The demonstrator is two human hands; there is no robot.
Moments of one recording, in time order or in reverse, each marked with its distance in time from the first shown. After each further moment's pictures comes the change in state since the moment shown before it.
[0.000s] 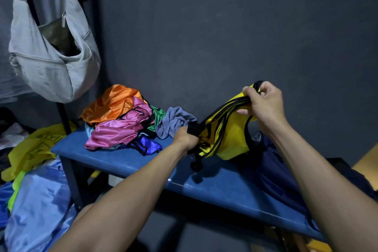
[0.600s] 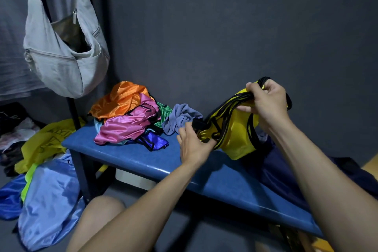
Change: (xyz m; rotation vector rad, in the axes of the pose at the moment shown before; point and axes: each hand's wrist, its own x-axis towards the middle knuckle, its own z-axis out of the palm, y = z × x) left_hand -0.050 -0.019 0.015 0.103 0.266 0.221; right_hand -0.011 -0.003 0.015 0.060 0.008 0.027
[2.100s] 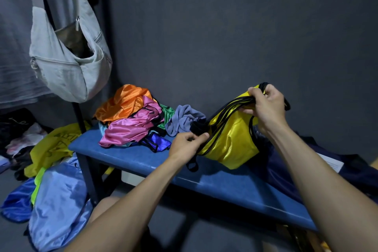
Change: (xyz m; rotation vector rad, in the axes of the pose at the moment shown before) left_hand 0.008 -0.015 -0.039 -0.240 -0.212 -0.066; right_hand -0.002 0.017 -0.004 0.074 -0.010 0.043
